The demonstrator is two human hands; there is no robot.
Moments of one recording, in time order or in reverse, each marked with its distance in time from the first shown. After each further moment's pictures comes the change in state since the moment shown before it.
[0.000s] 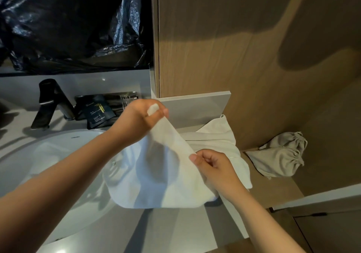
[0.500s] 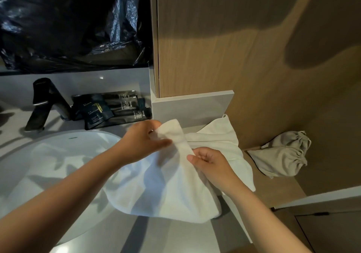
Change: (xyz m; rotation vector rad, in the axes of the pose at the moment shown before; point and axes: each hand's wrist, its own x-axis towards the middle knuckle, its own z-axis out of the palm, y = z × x) left_hand -0.014 -0.023 0.017 0.094 -0.249 -0.184; right_hand 0.026 0.000 0.004 0.037 -0.061 0.123
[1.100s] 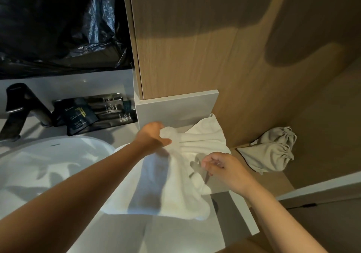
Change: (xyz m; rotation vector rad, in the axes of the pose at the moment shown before) left_hand 0.079 -0.025 0.073 0.156 -0.008 -0.171; right_hand -0.016 0.015 -0.062 -0.320 0.013 0.066
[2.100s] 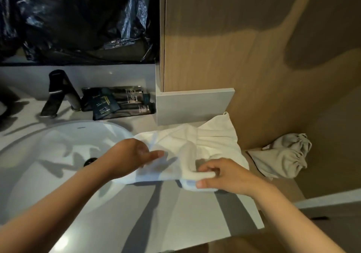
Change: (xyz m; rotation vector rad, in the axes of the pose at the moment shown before) left_hand -0.132 -0.036 -0.059 0.045 -0.108 -0.069; right_hand -0.022 -0.018 0.011 -0.230 -0.383 -0.141
